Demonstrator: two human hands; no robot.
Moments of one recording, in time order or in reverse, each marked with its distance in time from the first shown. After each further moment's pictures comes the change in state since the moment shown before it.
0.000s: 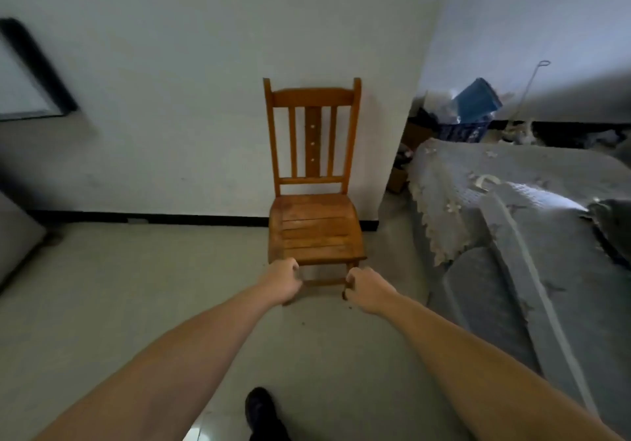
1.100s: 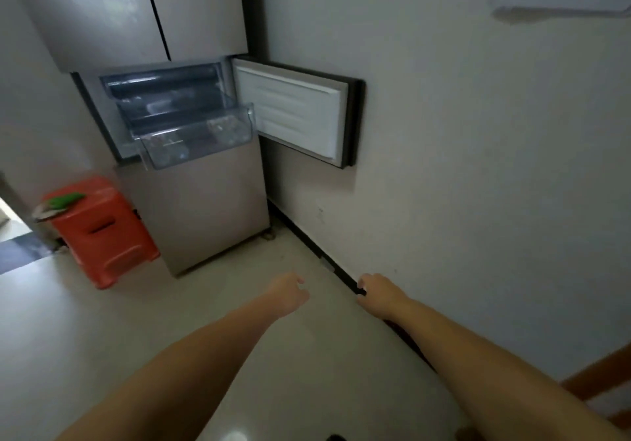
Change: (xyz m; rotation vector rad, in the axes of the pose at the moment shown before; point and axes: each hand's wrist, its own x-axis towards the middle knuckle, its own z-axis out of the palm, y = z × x) left_hand 0.183 -0.427 -0.373 -0.513 0.481 -0.677; right_hand 0.440 -0.582 -0.002 -0.387 -0.221 -0.704
